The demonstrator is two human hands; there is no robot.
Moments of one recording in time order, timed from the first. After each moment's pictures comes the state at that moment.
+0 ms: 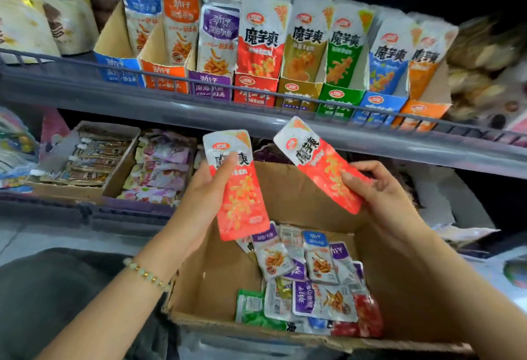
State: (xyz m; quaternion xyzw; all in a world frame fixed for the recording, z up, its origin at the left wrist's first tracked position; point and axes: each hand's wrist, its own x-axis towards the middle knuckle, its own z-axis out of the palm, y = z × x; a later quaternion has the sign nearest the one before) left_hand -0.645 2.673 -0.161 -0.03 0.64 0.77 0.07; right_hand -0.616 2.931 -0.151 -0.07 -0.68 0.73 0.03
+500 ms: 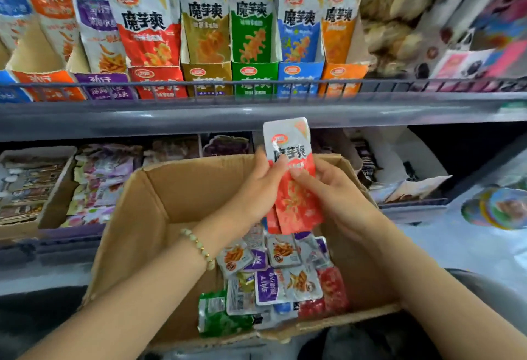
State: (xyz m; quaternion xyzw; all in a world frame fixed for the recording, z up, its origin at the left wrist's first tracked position) left_hand -0.637 2.827 -0.155 0.16 0.66 0.70 0.21; right_hand -0.590 2.962 -0.168 -0.10 -0.65 0.75 -0.01
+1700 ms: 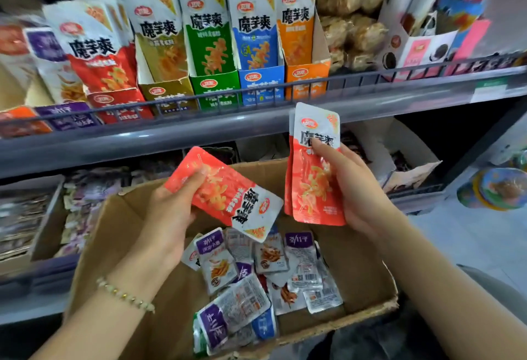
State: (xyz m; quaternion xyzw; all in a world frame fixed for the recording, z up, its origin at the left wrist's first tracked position) left_hand -0.643 2.783 -0.153 -0.07 0.65 0.75 0.13; right_hand -0.581 3.000 -0.143 -0.18 -0.54 0.82 0.09
